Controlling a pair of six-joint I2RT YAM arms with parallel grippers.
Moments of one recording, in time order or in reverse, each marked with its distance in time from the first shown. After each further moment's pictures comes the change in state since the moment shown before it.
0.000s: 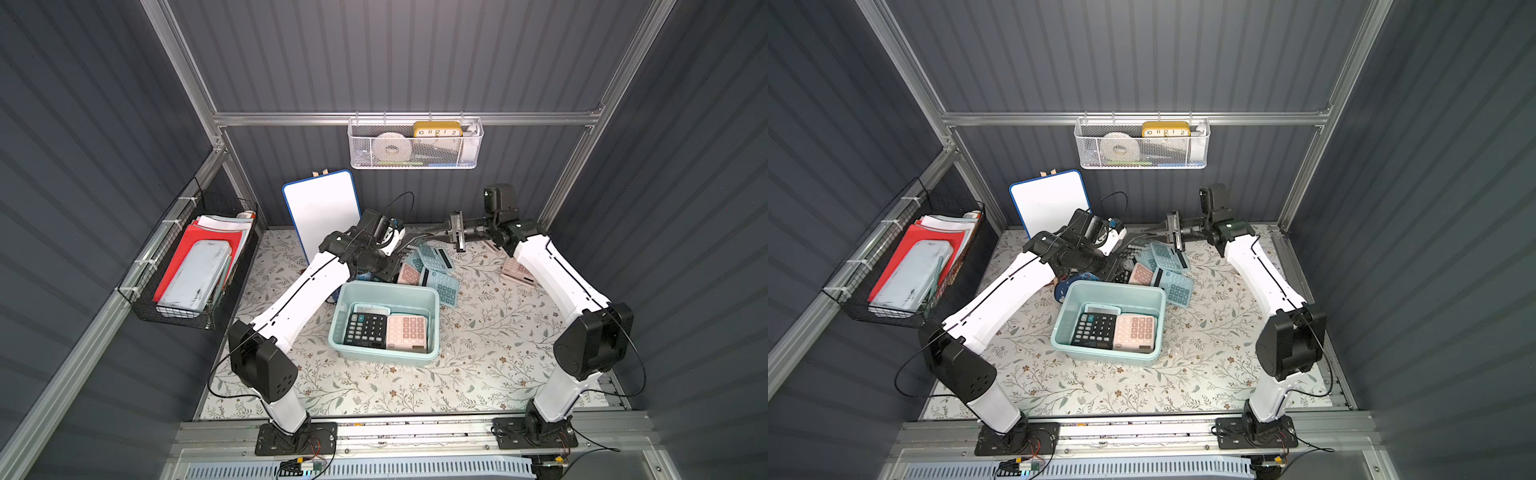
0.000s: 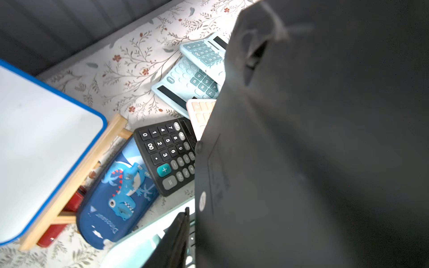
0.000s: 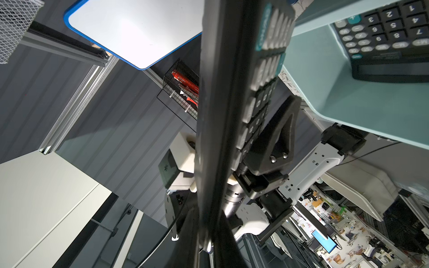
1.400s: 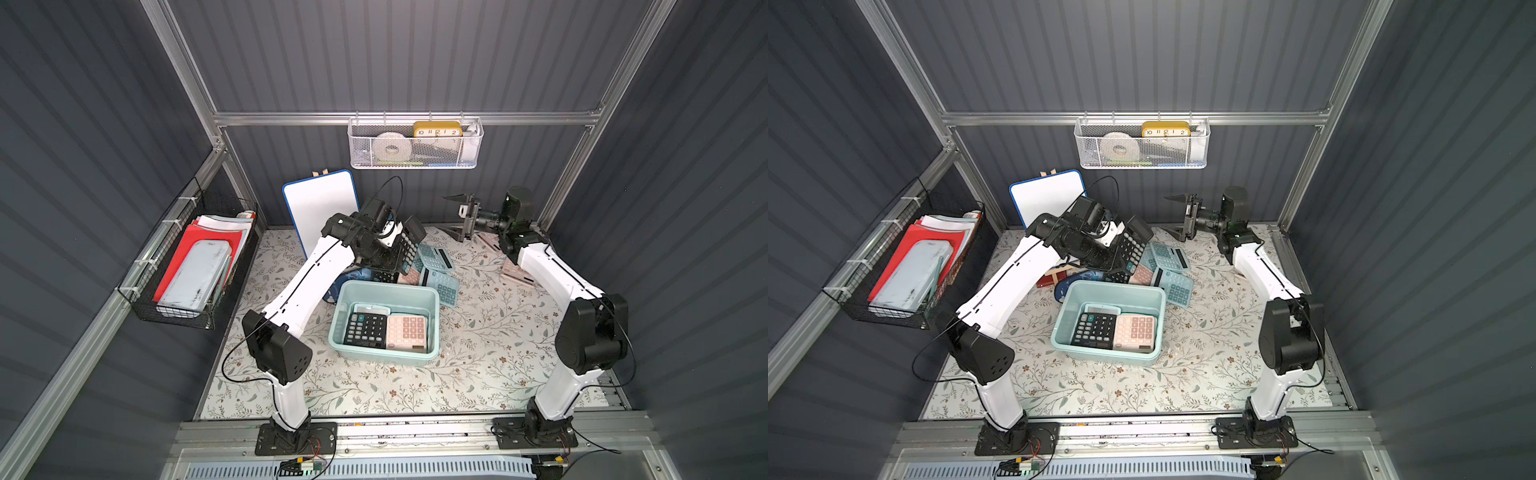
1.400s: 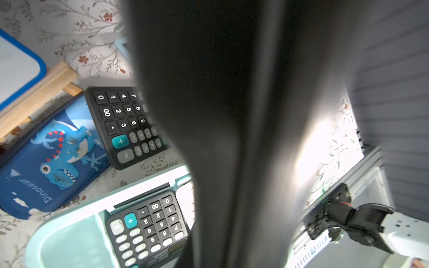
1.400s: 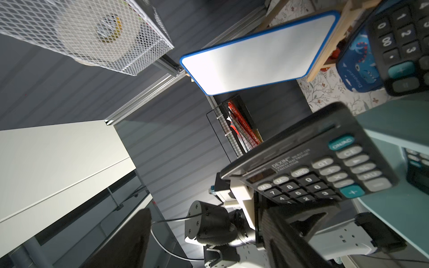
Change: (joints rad) left arm 0.049 0.147 0.282 -0.264 0.206 -0.262; right arm -0.147 0.025 -0.208 0.680 0.080 0.097
